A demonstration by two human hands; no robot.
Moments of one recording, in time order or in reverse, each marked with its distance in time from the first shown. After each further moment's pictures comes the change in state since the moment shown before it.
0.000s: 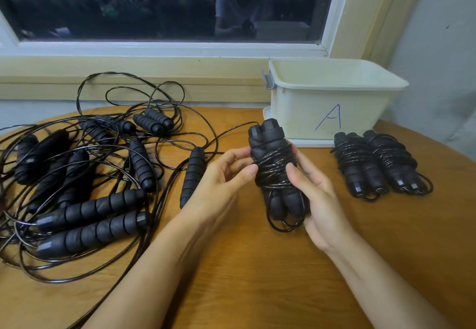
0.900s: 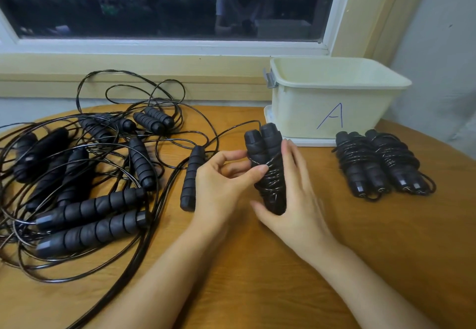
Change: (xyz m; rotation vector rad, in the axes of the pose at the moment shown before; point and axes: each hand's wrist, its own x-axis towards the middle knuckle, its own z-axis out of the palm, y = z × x) left_hand -0.007 0.005 0.020 -0.048 0.360 0.024; right_hand -0.006 0.025 0.010 -1.154 0.102 -0.342
